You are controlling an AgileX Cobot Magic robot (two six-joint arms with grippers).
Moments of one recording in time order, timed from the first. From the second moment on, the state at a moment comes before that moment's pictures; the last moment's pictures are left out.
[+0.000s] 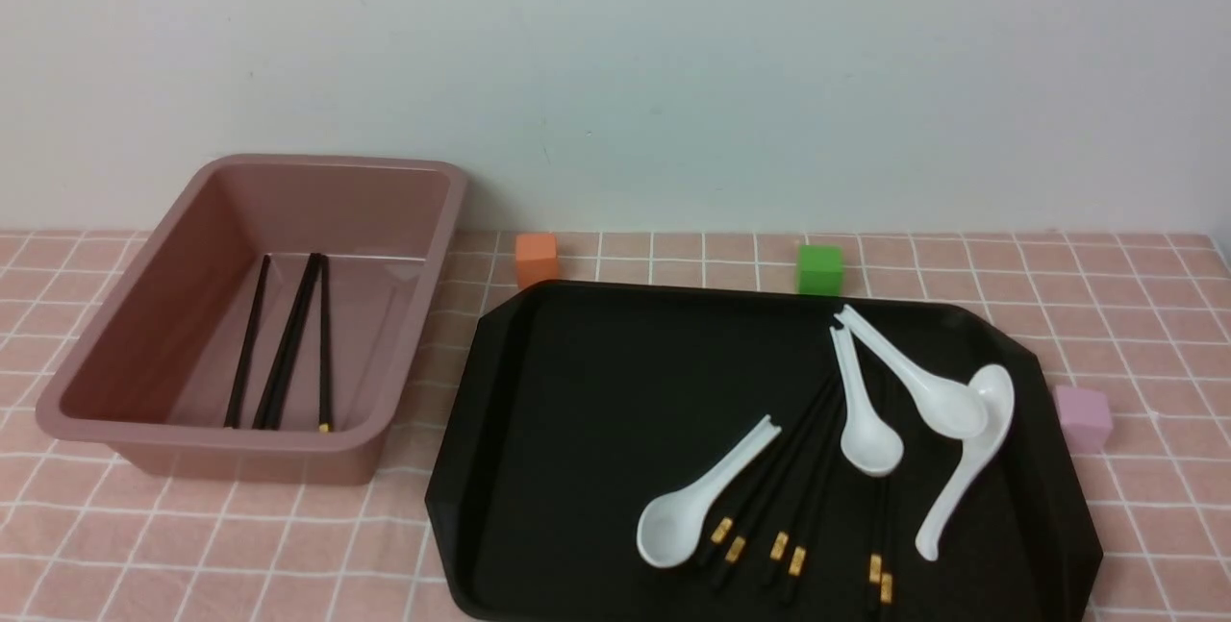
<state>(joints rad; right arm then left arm) 0.04 -0.01 0.01 -0.06 0.39 0.22 -0.02 -0.01 0.03 -0.12 0.40 -0.29</state>
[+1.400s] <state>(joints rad) 0.04 -0.01 0.01 -0.06 0.39 0.22 -0.02 -0.01 0.03 -0.12 0.40 -0.29</state>
